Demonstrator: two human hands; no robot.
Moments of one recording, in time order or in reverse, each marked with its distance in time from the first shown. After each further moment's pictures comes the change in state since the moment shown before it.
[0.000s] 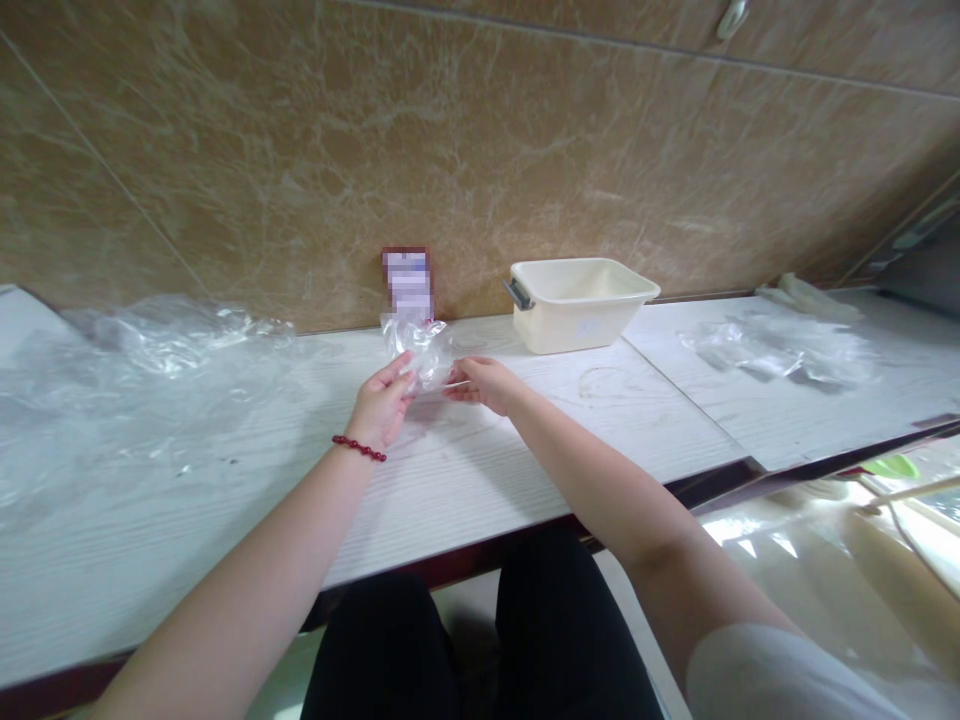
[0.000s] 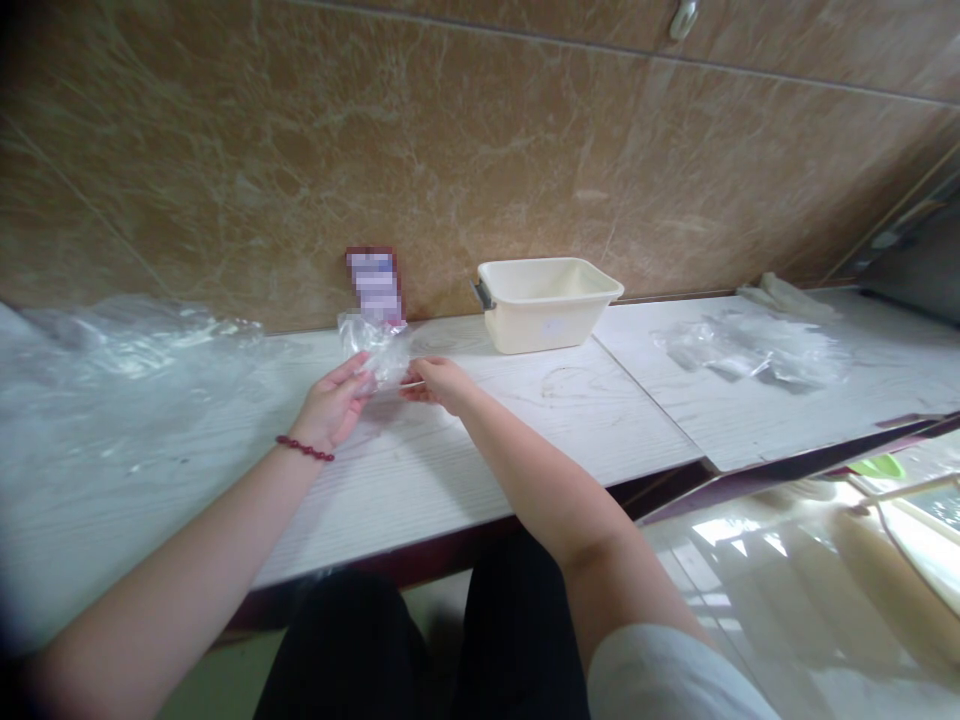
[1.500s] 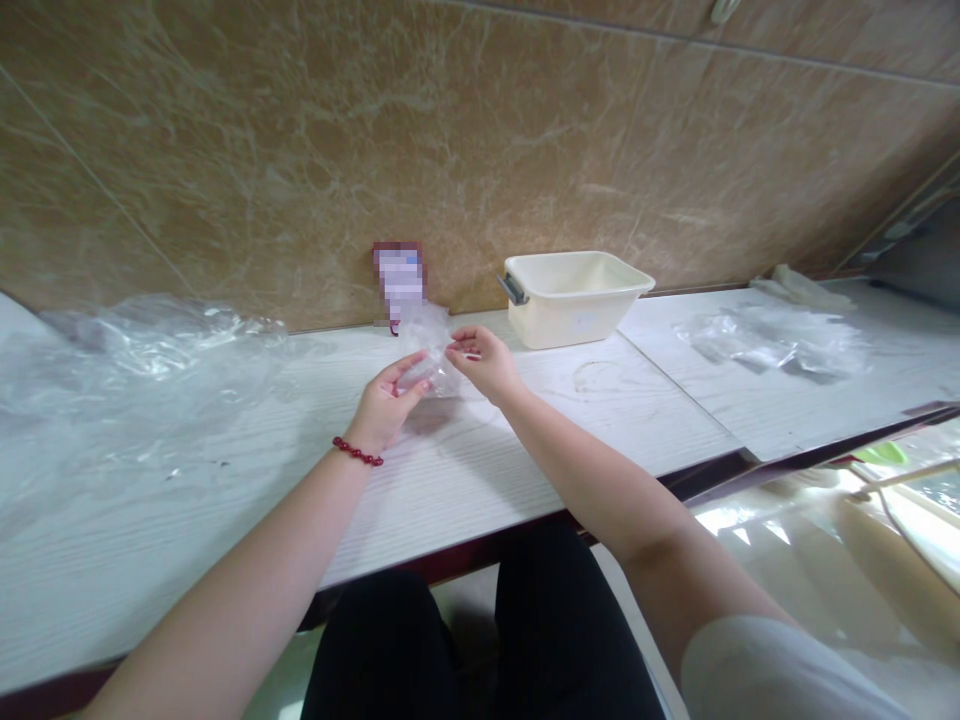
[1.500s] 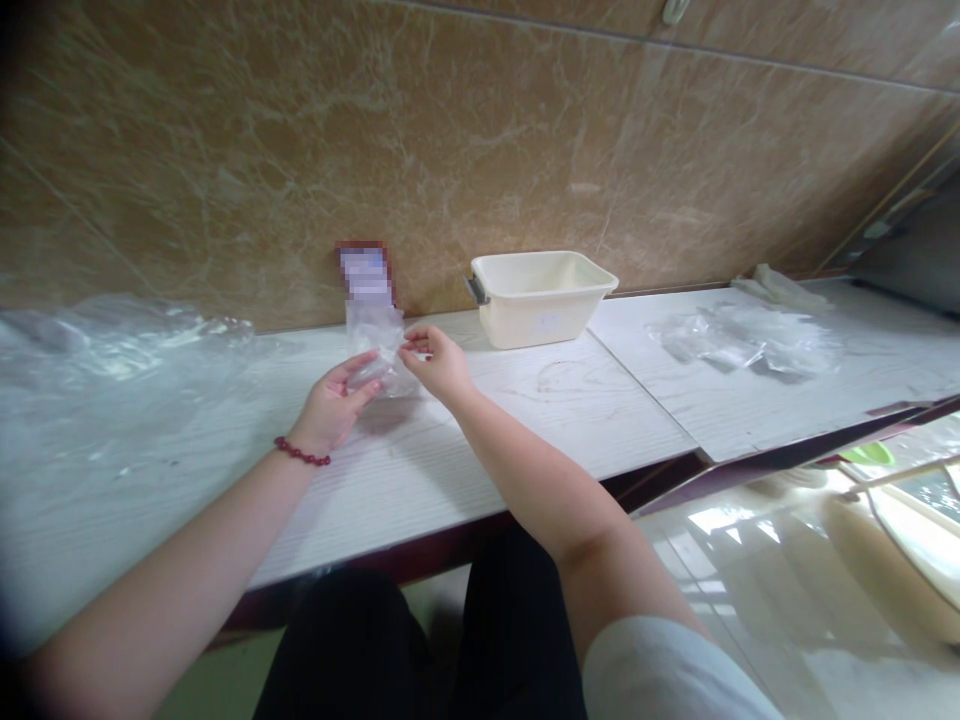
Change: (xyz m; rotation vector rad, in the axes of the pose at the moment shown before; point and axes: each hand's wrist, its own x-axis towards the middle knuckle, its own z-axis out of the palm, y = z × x) left_hand -0.012 -0.004 0.006 0.283 -0.224 0.228; right_hand 0.003 0.002 -0.010 -0.550 0.310 -0.676
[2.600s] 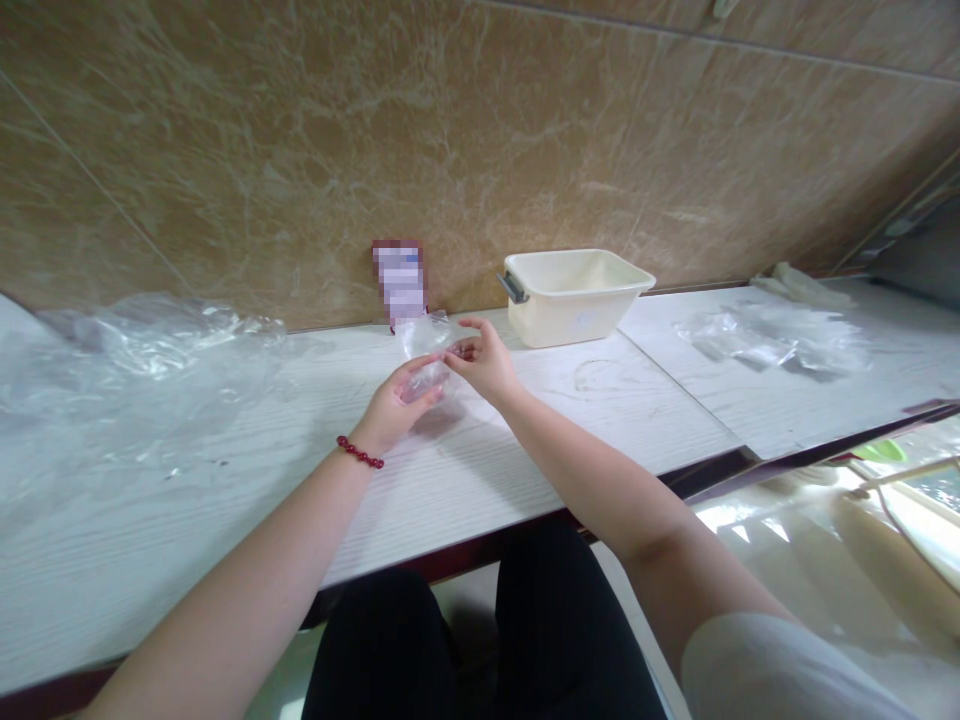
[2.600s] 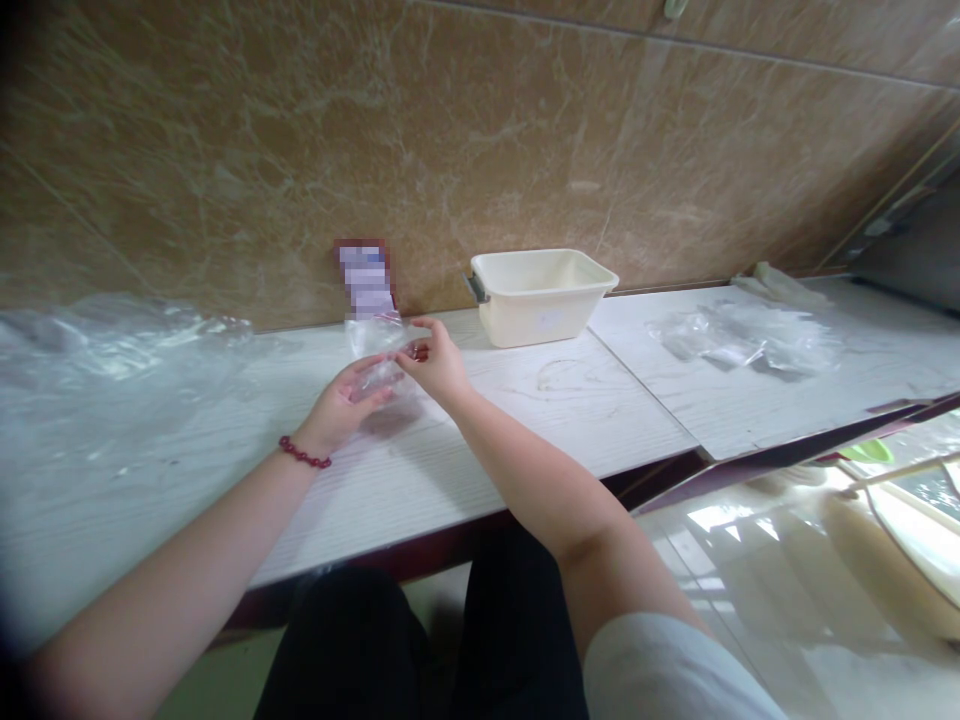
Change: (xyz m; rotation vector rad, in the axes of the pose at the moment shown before) left_hand -0.003 0.002 0.000 0.296 -0.185 0.201; right_hand 0.000 0.009 0.008 0.168 0.019 -0.009
